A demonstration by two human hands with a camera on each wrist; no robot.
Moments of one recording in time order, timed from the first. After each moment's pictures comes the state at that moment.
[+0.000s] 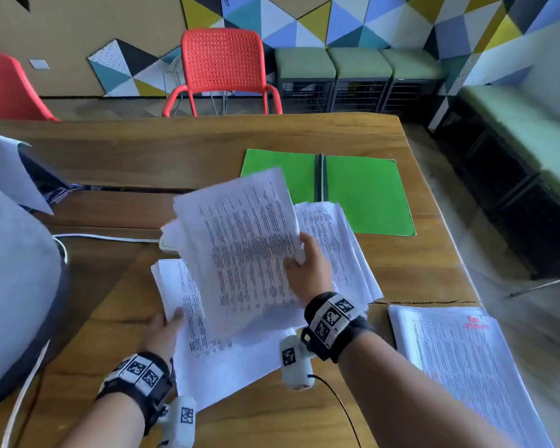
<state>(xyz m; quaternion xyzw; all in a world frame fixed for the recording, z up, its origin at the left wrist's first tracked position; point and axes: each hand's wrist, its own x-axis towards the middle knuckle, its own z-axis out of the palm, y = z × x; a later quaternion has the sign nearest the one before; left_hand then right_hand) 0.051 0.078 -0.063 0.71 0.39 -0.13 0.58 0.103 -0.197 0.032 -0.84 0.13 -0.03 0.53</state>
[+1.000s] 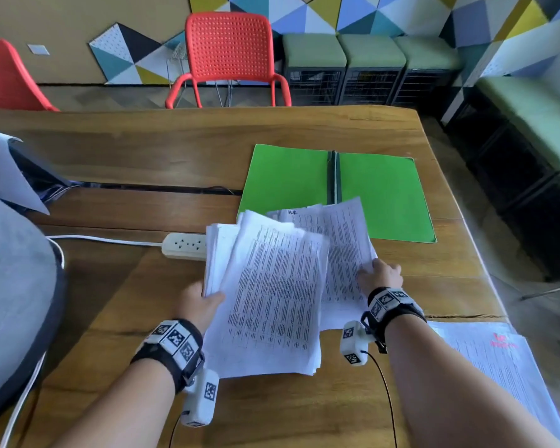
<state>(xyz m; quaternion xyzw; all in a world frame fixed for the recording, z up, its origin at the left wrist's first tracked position) 0.118 0.030 -0.029 0.83 0.23 -0.10 0.50 0.153 -0.311 -0.035 -0.90 0.34 0.13 0.23</state>
